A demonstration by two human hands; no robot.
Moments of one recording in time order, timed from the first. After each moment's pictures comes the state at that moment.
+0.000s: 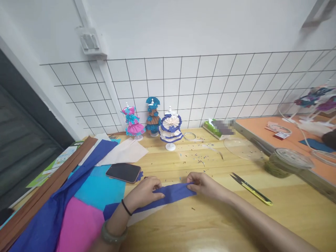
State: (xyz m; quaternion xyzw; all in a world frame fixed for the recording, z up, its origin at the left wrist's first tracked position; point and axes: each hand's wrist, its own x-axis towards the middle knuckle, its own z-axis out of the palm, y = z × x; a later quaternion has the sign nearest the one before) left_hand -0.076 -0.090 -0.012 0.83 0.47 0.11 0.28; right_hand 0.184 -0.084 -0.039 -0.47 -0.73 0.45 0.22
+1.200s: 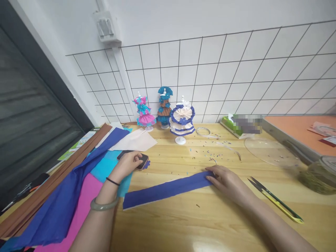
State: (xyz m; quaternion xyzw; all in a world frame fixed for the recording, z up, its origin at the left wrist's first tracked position) left_hand -0.148 -0.064 -0.014 0.70 0.65 0.24 0.19; right_hand 0.236 -0.074 -0.056 -0.51 -0.81 0.19 0.20
